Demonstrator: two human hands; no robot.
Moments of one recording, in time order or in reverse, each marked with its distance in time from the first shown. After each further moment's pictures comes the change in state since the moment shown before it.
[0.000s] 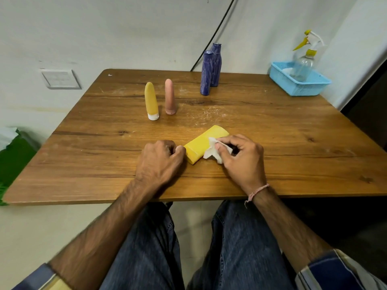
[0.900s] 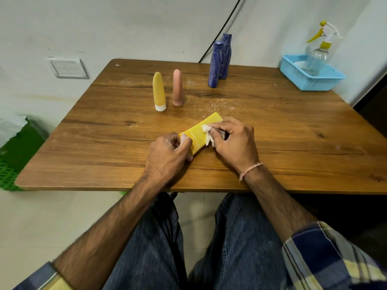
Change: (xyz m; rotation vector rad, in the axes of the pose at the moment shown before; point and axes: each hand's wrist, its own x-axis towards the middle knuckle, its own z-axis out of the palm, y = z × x) left_hand -0.015 0.005 0.002 -0.290 0.043 -0.055; right_hand 0.022 -0.008 0.026 -0.089 -0.098 -0.143
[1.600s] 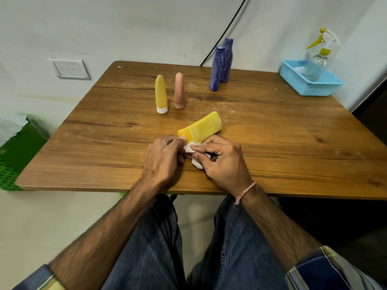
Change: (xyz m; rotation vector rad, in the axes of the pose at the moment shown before) left_hand -0.003 0.000 -0.011 -0.268 -0.031 -0.069; right_hand -0.030 -0.024 0.008 0.231 -0.136 -0.048
